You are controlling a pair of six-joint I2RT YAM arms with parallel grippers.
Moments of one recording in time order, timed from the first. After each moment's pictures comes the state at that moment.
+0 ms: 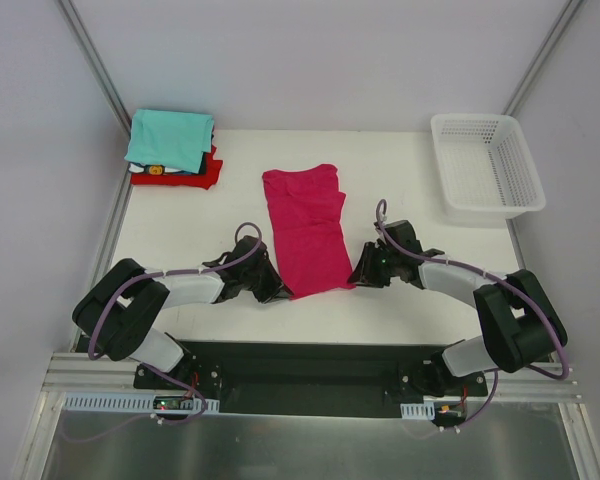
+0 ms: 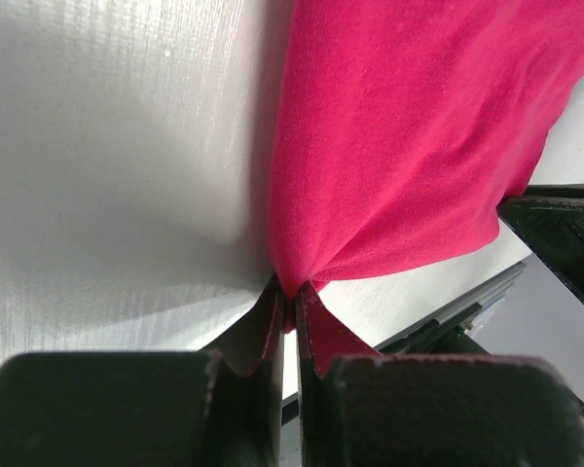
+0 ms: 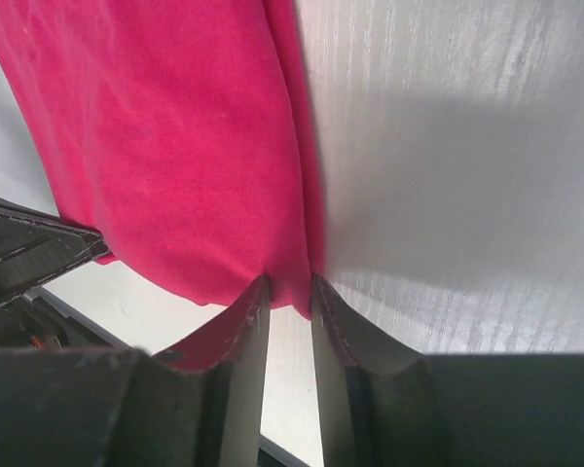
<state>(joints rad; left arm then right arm) -0.66 1.48 0.52 0.06 0.28 -1.19 0.45 1.44 0.62 -0.13 -0.35 0.64</state>
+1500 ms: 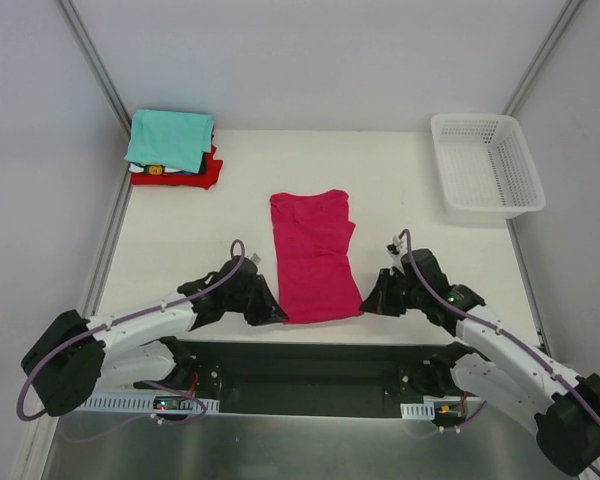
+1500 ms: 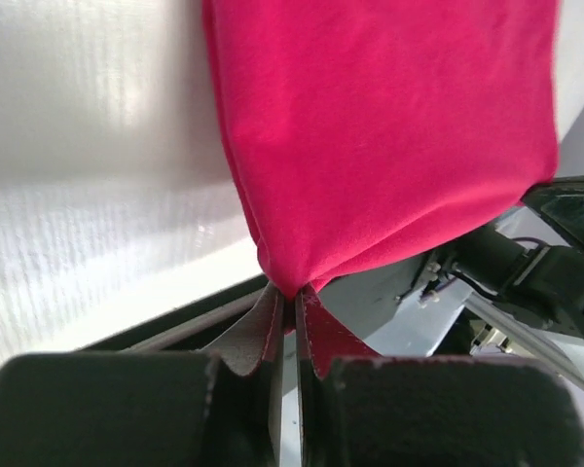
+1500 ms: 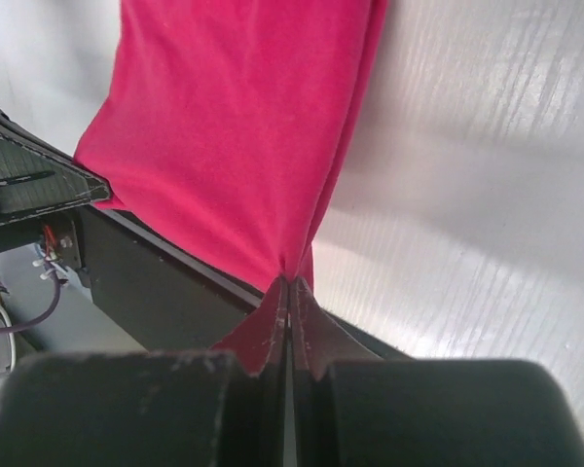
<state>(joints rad) -0.79 1.10 0.39 -0.16 0.28 -1.21 0.58 0.85 0.44 -0.44 -0.32 0.67</state>
